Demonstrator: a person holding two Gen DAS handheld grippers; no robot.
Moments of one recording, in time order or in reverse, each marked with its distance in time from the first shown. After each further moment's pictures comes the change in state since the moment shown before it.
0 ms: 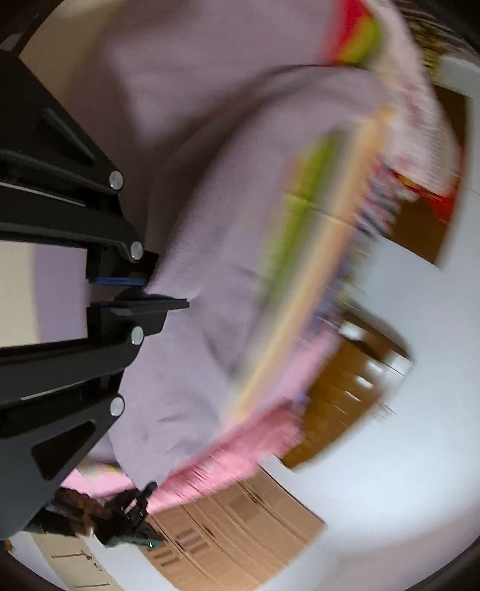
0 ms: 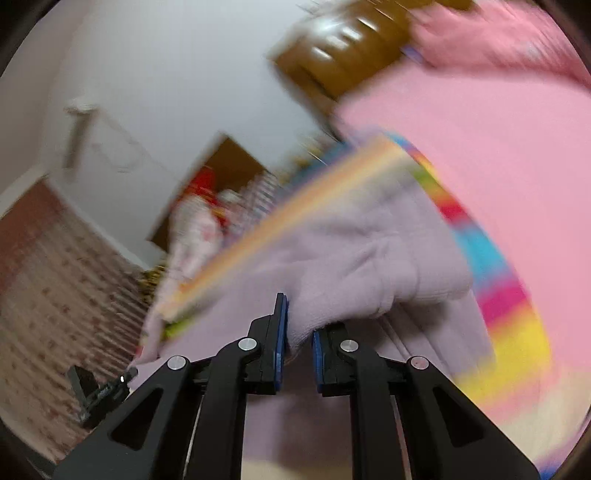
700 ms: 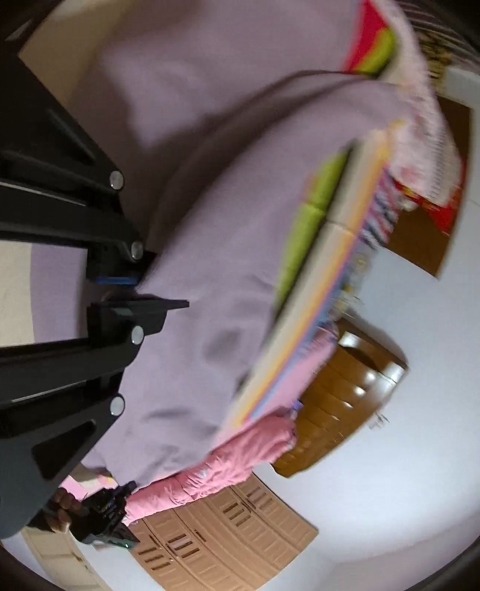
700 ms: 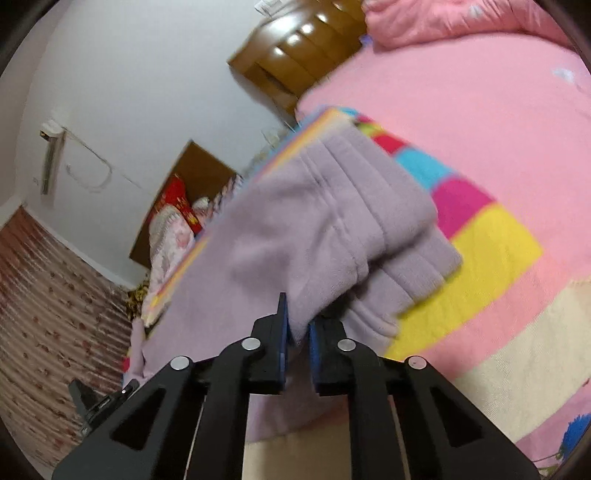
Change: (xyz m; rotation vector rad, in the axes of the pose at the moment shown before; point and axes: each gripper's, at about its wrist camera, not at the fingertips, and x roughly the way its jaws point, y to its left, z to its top) left arm -0.019 -0.017 0.001 0.019 -0.122 -0.003; right arm -0.018 0.002 -0.025 -0.012 -0.122 0.019
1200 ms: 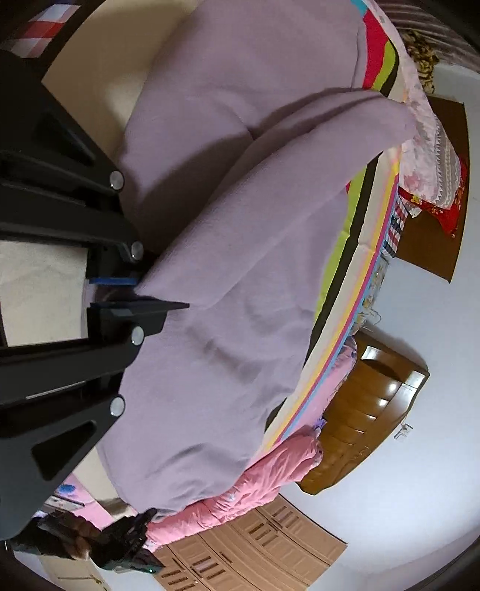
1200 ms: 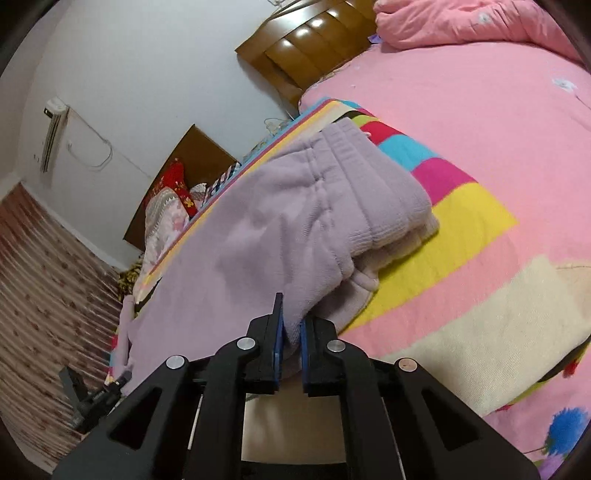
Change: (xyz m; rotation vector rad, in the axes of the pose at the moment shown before) left arm -0.002 0.018 -0.040 0.032 0.094 0.096; right arm 0.007 -0.025 -0.020 -0.026 0.082 -0.056
